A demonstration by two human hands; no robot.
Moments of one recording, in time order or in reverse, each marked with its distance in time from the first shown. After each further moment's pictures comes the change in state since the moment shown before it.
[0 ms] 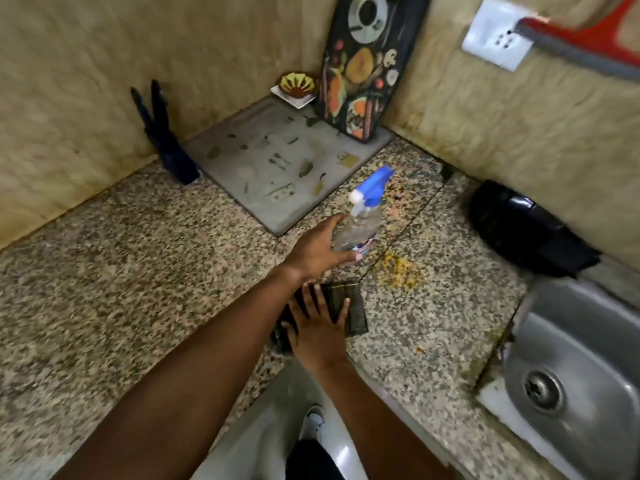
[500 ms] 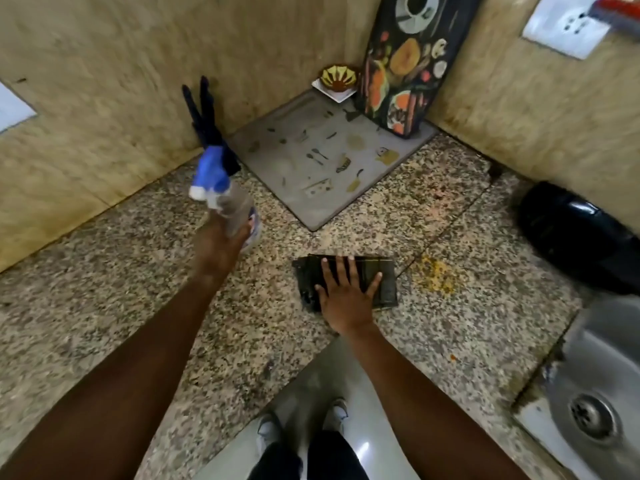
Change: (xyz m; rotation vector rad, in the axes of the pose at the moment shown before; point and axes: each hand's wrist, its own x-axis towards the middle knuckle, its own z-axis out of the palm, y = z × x) left_hand -0.071 -0.079 -0.116 0.169 0.629 -0.287; right_hand 0.058 0.032 -0.027 0.032 -0.057 0.070
